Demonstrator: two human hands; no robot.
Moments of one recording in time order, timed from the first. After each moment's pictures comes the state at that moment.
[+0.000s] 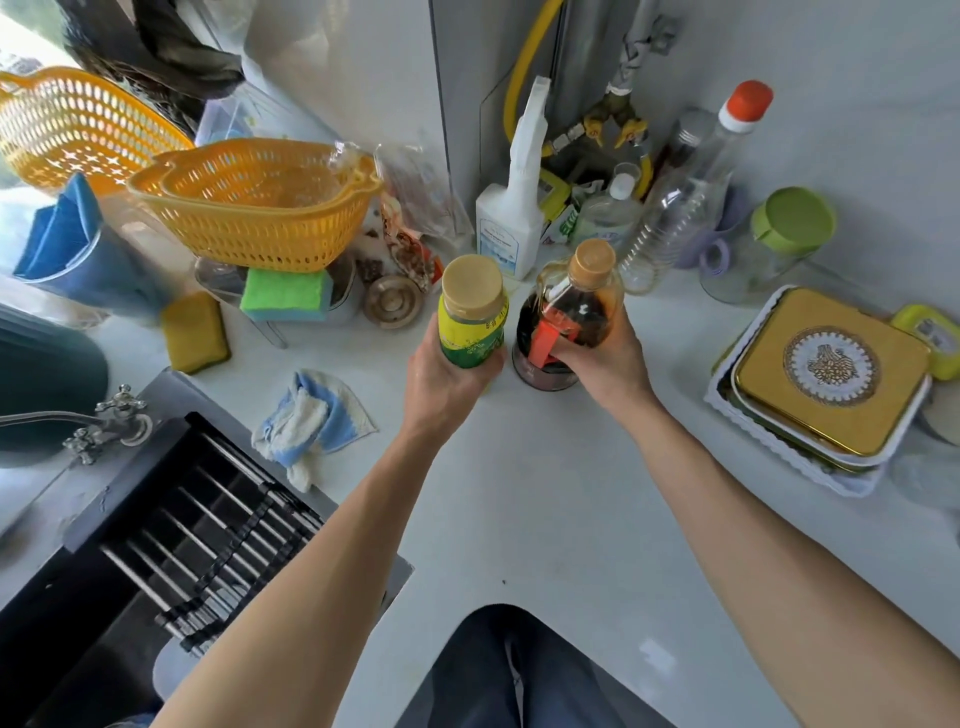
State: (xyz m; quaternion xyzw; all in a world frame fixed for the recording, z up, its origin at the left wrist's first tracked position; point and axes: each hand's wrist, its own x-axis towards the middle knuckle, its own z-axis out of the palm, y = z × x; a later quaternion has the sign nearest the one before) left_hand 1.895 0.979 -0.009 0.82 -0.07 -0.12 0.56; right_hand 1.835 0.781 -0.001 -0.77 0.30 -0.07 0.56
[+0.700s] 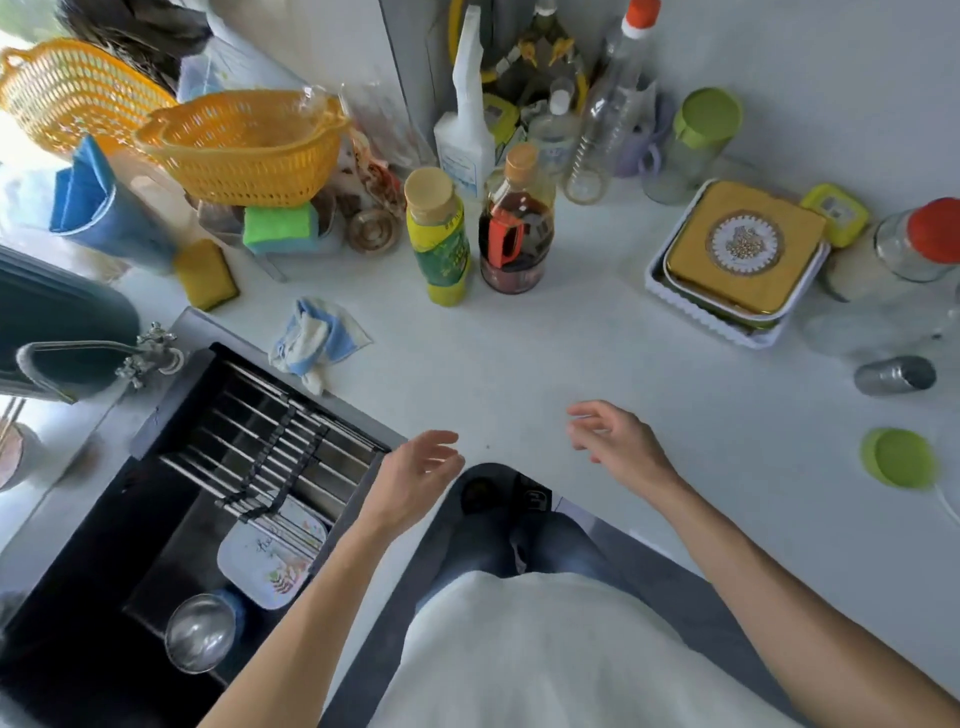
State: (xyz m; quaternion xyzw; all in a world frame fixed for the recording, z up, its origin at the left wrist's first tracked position) left_hand 1.703 1.111 0.021 0.85 -0.09 -0.39 0.33; right_hand 1.589 0.830 0.028 -0.74 0.37 0.19 0.53
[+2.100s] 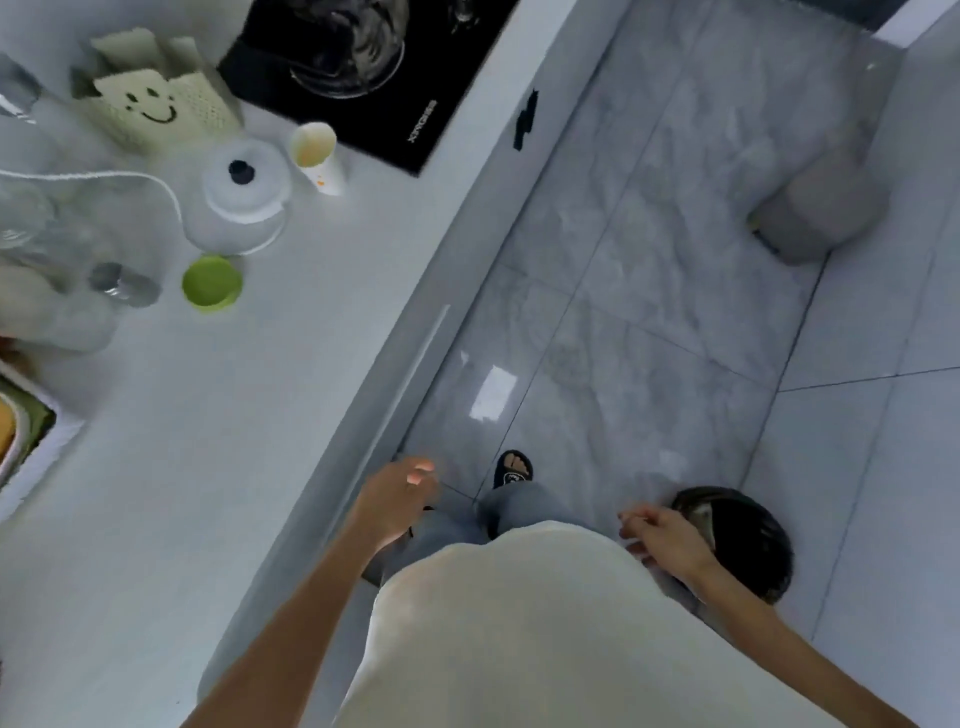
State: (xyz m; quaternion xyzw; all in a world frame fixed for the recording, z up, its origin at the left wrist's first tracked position) left_hand 1.367 0.917 -0.014 0.56 -0.63 -0.51 -0.18; right_hand 1.073 1.169 -0.040 0.00 0.82 -0.18 0.55
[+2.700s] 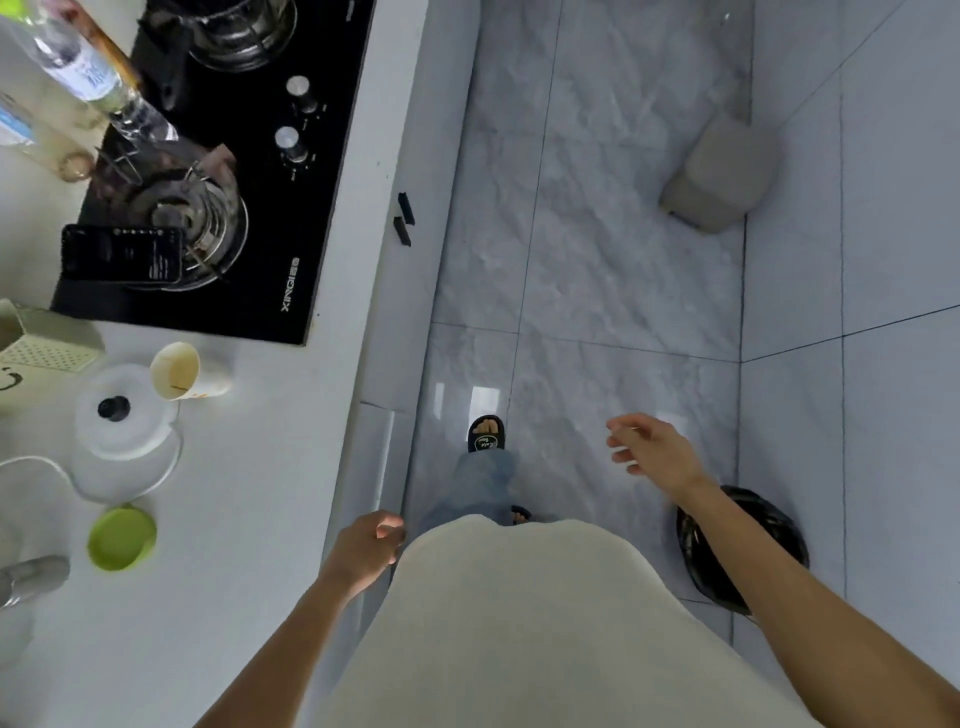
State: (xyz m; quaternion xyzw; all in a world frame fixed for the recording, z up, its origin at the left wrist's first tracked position) left_hand 1.230 0.759 -0.032 0.52 -0.66 -0.45 -0.31; right_hand 0.894 0.998 0.013 0.03 0.82 -0.35 0.45
